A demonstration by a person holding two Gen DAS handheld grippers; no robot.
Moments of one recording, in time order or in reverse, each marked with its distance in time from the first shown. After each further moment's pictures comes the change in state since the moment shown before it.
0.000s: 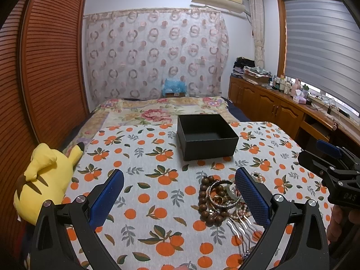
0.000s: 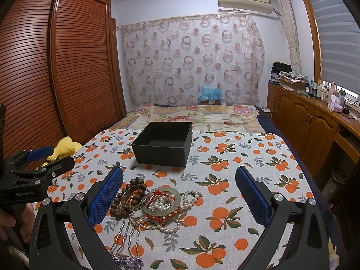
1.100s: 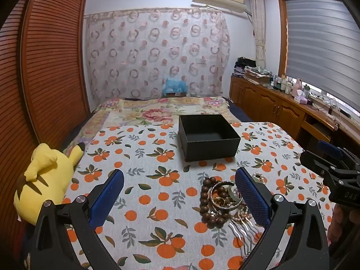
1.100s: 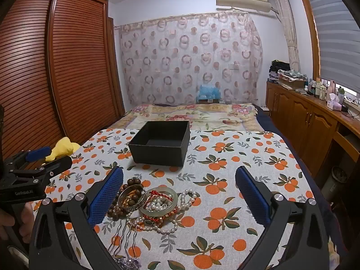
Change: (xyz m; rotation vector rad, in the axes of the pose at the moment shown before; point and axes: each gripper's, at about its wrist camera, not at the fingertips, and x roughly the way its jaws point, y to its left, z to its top) left arm -0.001 0.002 0.000 0.001 -0.004 0.003; right arm -0.004 -0.002 0.004 0.004 -0.005 -0.013
